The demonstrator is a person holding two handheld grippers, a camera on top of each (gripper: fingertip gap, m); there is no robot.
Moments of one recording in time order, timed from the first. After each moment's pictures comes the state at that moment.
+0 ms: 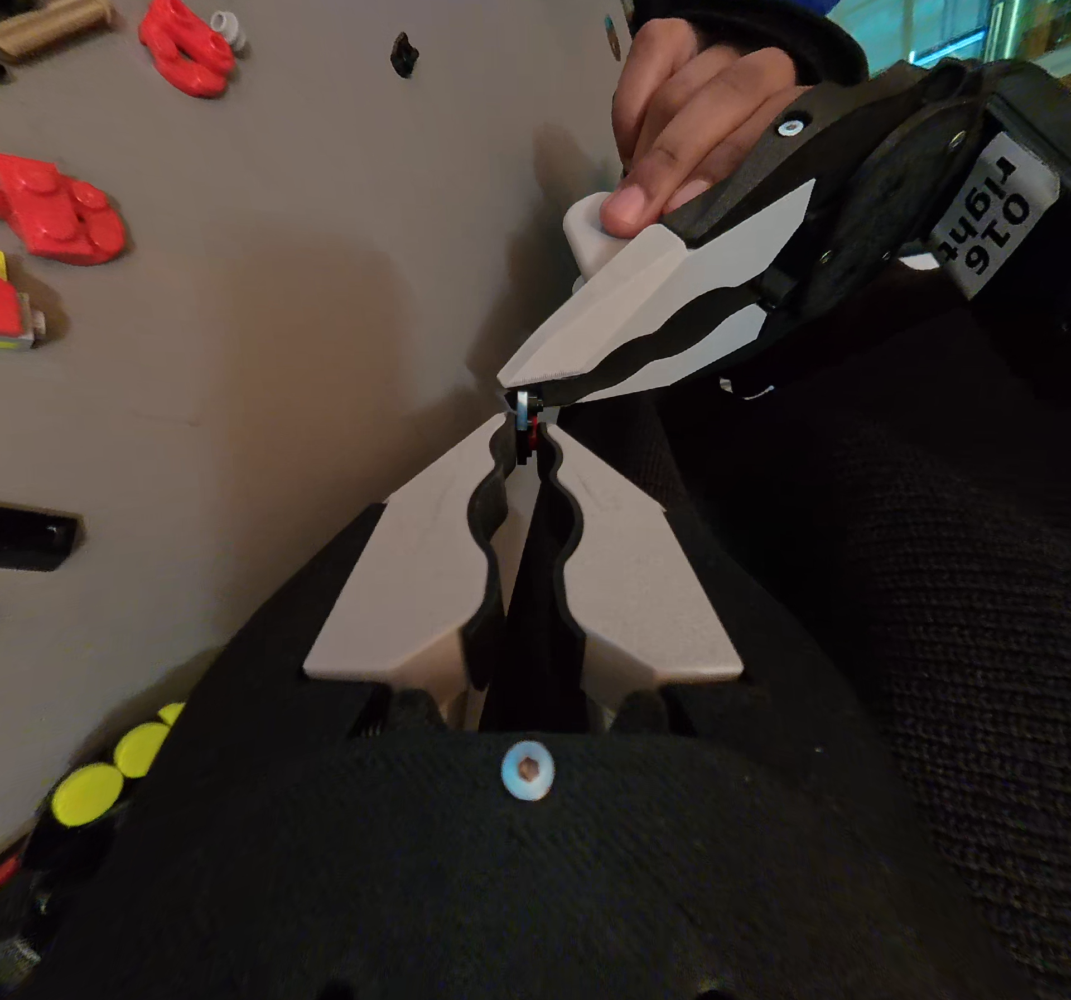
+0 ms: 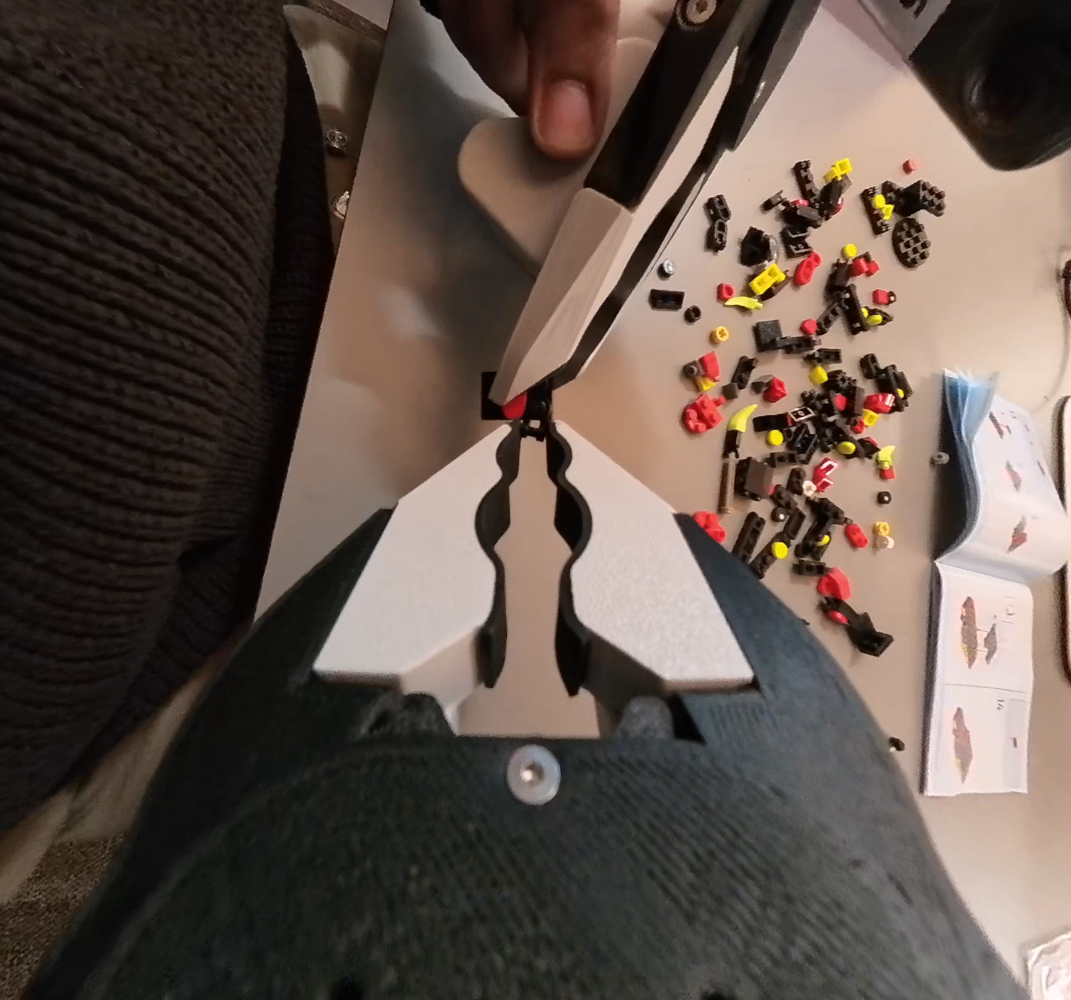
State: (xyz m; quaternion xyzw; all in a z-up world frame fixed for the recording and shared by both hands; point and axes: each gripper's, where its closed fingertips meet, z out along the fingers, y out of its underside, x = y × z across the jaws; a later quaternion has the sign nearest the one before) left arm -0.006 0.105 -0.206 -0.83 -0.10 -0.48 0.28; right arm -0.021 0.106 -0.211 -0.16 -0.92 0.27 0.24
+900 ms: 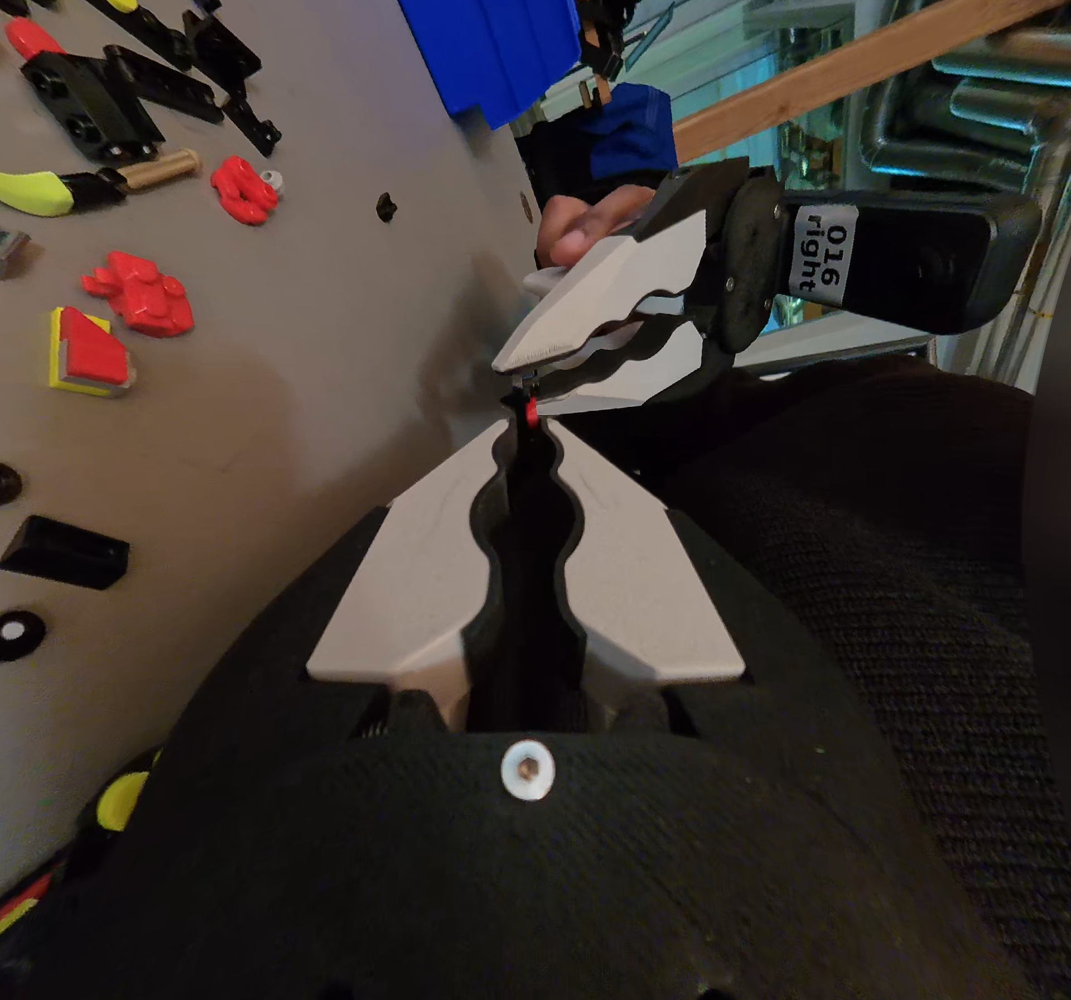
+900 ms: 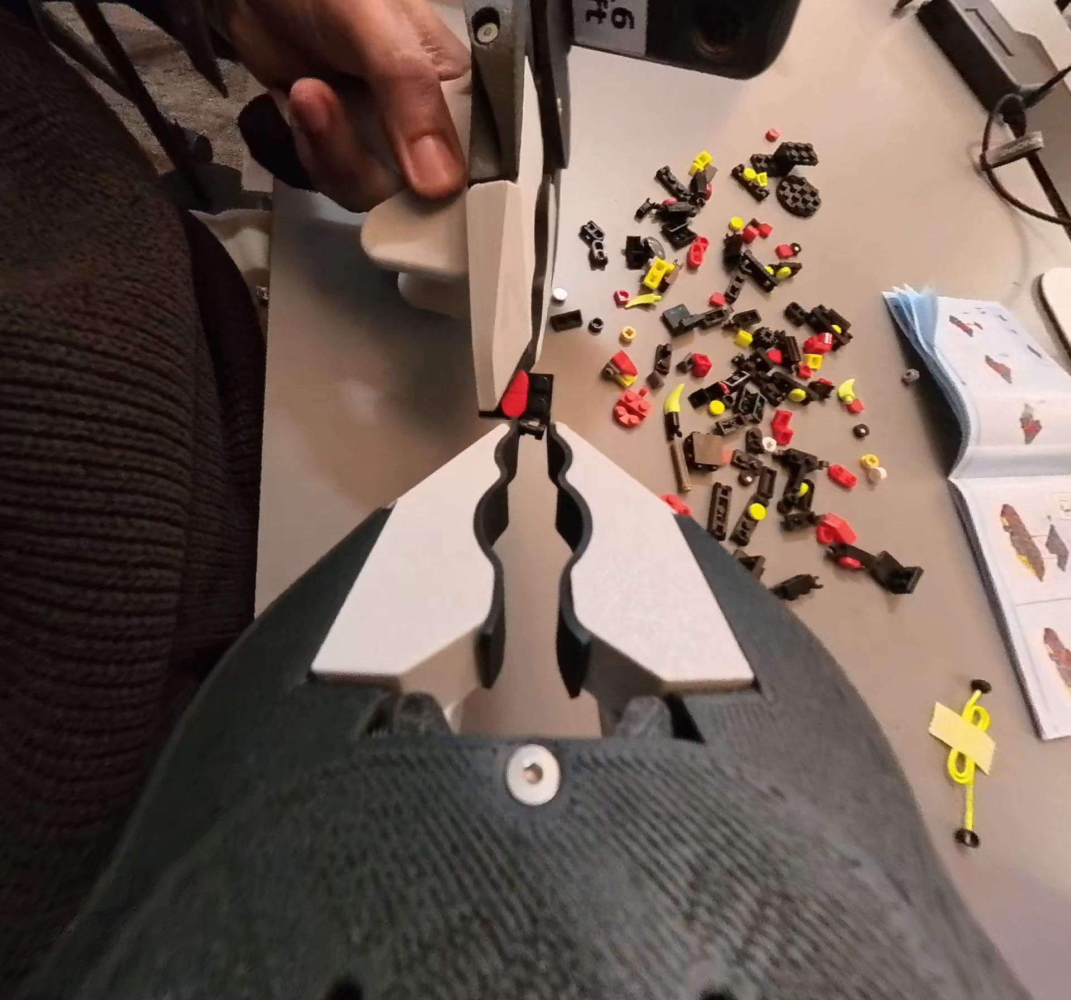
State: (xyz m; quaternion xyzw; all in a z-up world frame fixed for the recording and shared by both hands) left arm -0.030 0.119 -0.177 -0.74 -0.16 -0.55 0.36; right arm -0.046 0.122 -0.184 -0.29 -0.85 0.36 0.24
